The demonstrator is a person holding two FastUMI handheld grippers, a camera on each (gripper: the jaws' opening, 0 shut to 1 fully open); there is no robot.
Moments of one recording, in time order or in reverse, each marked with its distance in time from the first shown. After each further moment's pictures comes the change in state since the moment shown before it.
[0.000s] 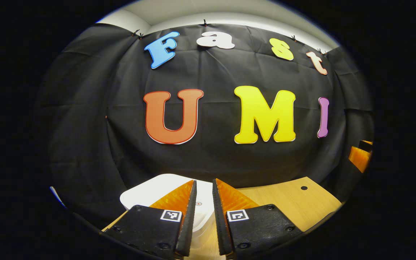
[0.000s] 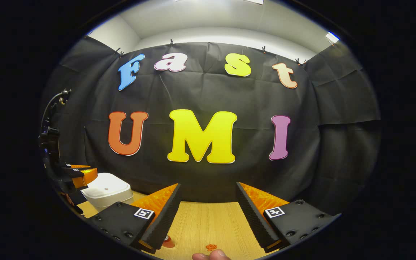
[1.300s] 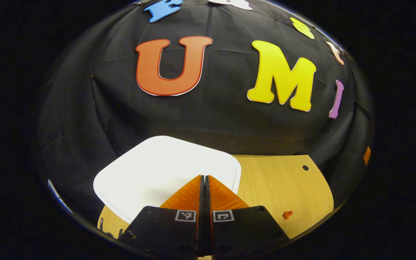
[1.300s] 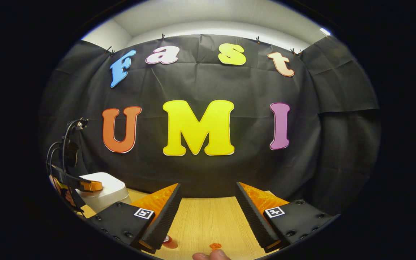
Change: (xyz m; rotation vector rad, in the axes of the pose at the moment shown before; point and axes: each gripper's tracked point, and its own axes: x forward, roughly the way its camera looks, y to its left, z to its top) left arm 0.050 0.018 -0.061 -0.055 0.359 -0.029; right arm 0.026 -0.004 -0.026 0.055 0.060 -0.013
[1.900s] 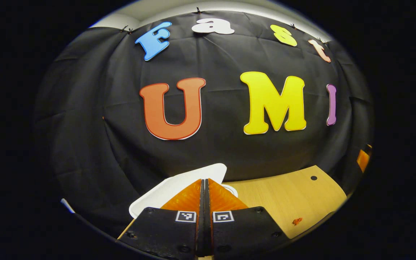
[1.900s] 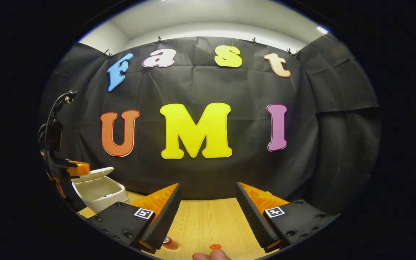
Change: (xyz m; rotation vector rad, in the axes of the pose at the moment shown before) left arm -0.066 -0.001 0.076 0.134 -0.280 0.095; right arm -0.005 -0.005 0.012 0.015 -0.026 -0.005
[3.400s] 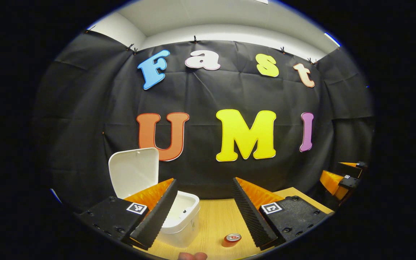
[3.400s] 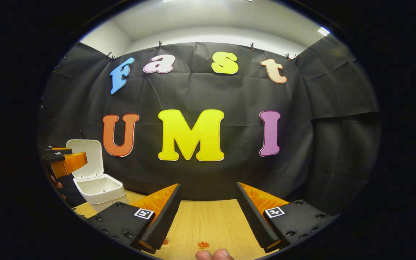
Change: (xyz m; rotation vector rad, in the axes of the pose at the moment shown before) left arm -0.098 -0.073 0.032 -0.075 -0.228 -0.079; right arm -0.033 -0.040 0.010 -0.017 -0.022 0.009
